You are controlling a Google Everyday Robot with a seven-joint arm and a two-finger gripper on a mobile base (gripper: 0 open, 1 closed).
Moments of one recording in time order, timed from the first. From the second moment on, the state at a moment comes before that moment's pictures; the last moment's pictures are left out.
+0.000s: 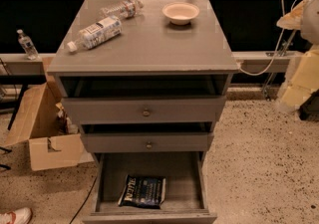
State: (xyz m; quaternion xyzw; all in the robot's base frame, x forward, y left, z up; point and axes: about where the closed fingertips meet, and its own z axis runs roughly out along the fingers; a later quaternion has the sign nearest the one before) arm 0.437 -0.210 0.998 -0.60 0.77 -0.06 0.19
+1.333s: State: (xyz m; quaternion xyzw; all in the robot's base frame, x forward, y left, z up) arm 0.454 -0.192 0.946 -0.61 0.76 0.00 0.20
